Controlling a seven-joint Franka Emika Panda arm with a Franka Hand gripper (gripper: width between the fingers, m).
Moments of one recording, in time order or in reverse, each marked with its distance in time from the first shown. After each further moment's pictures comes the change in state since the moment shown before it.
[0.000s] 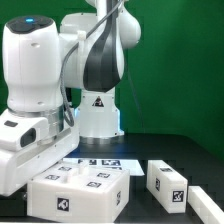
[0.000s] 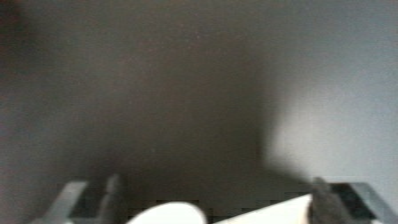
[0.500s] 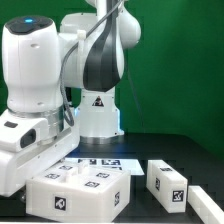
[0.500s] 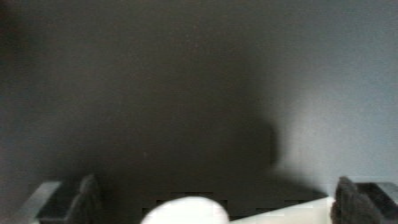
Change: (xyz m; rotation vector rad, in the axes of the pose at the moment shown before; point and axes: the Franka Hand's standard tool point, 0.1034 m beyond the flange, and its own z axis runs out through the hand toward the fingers) arm 0.000 -0.002 0.005 0.014 -0.004 0.003
